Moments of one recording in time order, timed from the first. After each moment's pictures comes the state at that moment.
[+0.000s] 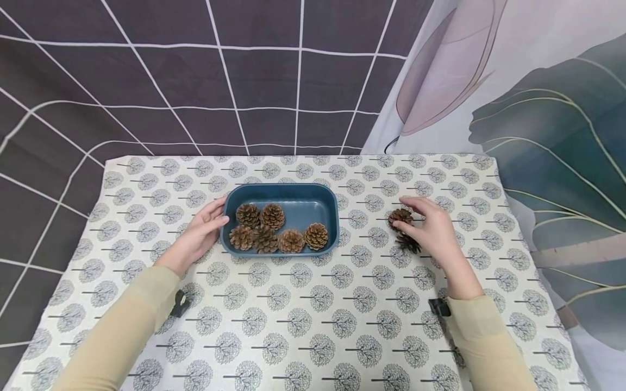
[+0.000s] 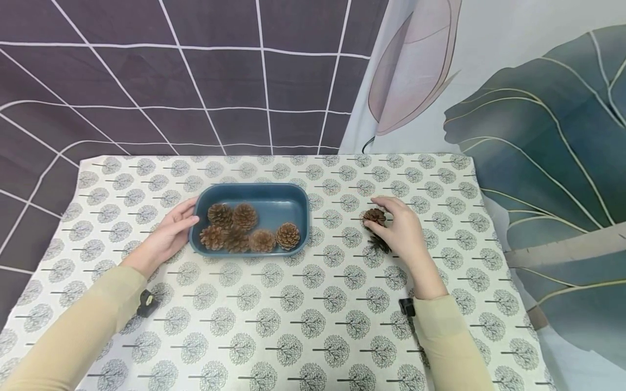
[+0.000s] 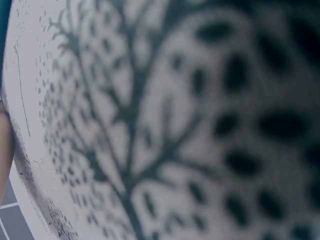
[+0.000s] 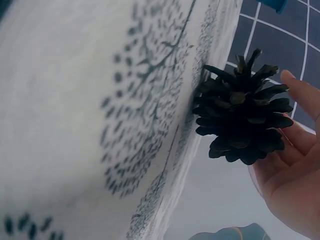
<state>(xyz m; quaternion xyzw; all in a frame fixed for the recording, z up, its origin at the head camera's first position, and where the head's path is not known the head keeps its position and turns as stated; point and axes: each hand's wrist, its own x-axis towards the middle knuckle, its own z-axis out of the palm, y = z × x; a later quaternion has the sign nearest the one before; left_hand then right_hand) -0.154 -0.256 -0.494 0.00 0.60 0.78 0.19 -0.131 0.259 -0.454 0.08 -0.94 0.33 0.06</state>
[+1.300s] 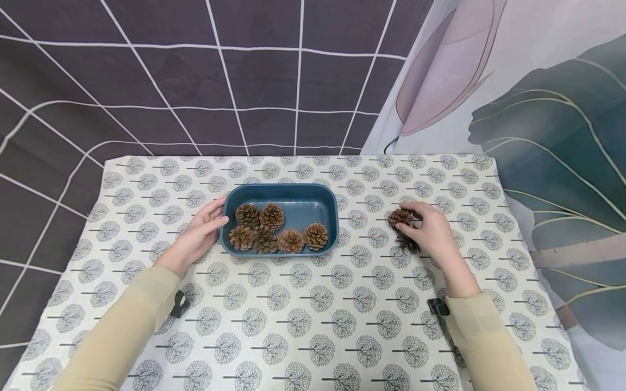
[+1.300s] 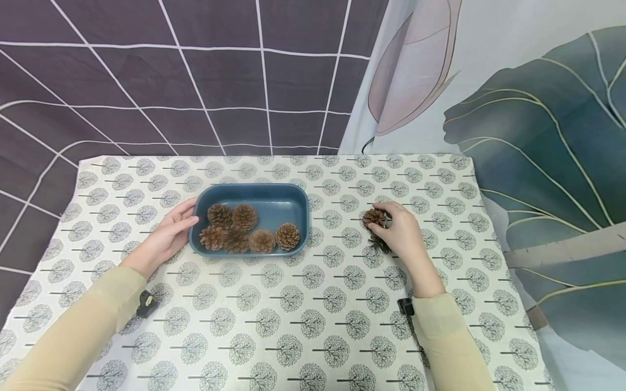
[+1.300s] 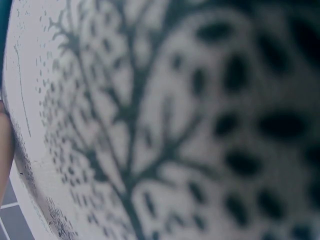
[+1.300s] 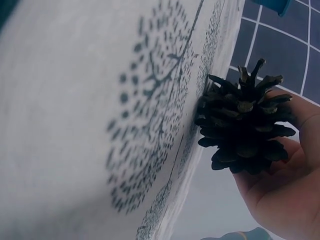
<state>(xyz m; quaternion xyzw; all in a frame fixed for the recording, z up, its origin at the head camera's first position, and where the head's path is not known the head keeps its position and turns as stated) -0.154 -0.256 -0.495 0.00 0.59 0.78 0.19 -0.133 0.263 -0.457 0.03 -0.95 0.30 -0.02</state>
